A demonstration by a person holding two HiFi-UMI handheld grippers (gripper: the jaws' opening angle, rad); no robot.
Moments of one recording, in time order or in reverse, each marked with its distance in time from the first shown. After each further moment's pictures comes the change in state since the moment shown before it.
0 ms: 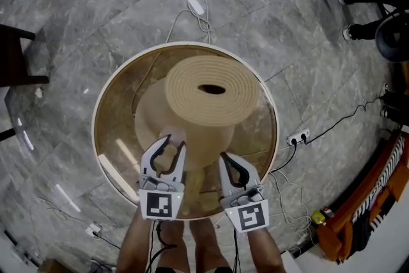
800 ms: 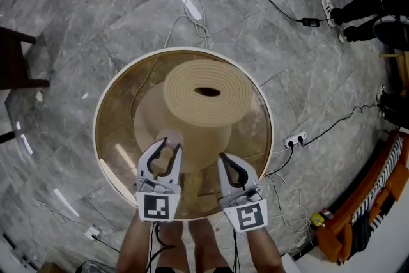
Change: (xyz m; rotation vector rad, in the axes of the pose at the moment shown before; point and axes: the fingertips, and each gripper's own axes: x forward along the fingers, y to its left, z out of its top) left arm -0.012 0.000 0.012 0.025 -0.006 0.007; right arm -0.009 -0.003 0.012 -0.018 -0.007 -0.008
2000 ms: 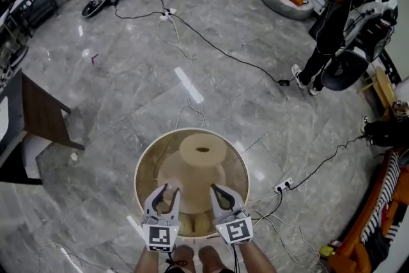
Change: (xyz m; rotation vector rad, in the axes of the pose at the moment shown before) left arm -0.177 -0.004 0.256 0.072 -0.107 0.052; right arm -0.107 0.036 0.262 -0.026 -0.151 -0.012
